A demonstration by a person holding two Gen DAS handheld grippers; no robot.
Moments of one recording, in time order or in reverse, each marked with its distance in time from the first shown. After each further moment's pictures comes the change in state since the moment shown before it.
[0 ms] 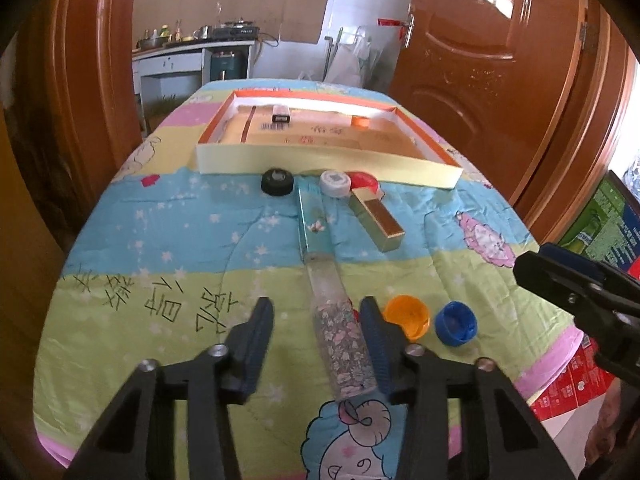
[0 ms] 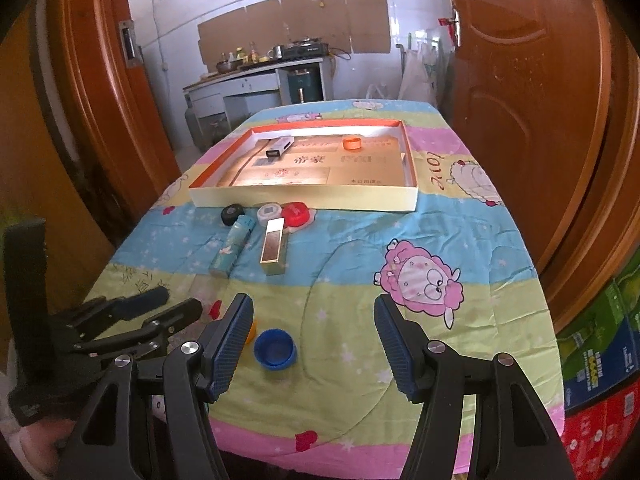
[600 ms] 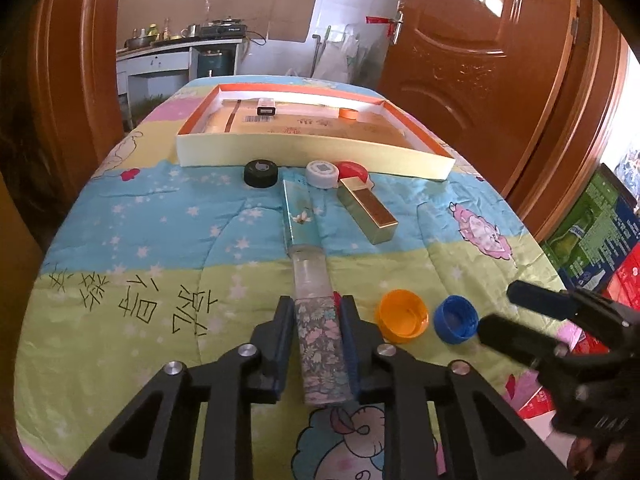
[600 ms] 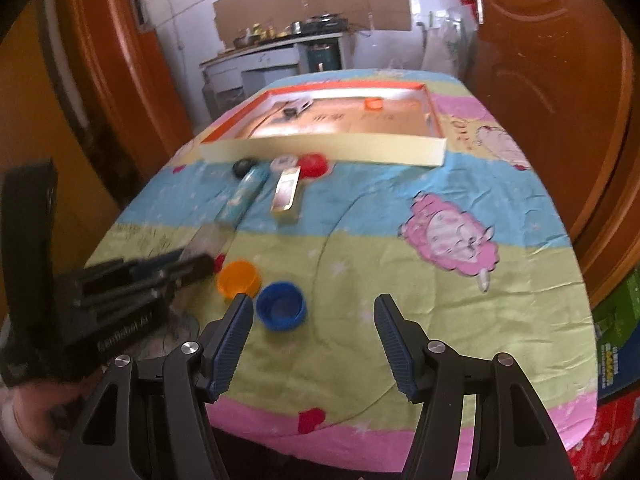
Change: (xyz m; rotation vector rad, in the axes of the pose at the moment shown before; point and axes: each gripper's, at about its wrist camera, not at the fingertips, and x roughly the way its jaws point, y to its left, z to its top) left arm 0.011 -0.001 -0.007 0.021 -0.005 -0.048; right arm 0.025 0.002 -0.029 -0.042 0.088 0.075
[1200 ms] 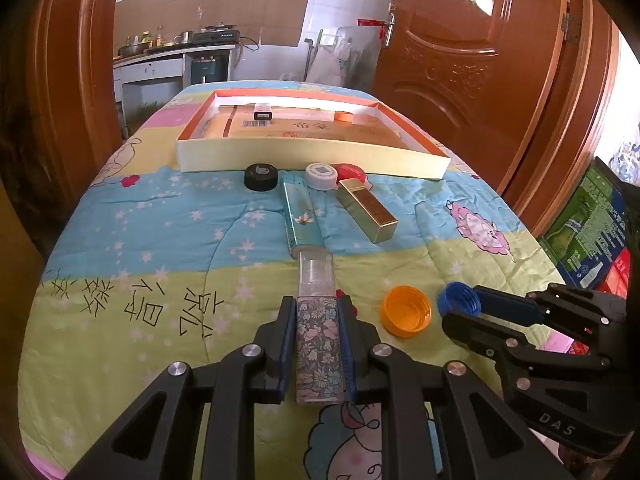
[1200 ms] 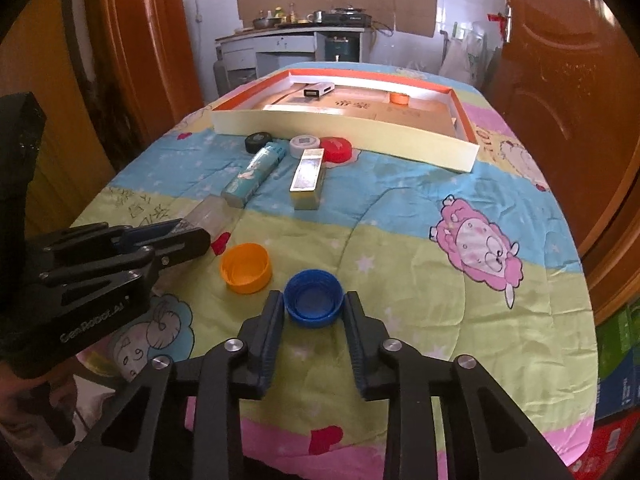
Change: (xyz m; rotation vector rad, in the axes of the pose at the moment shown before) left arm -0.003 0.003 -0.001 0.024 -0.014 -0.012; right arm 0.025 0.021 0.000 -0.119 0.027 -0.056
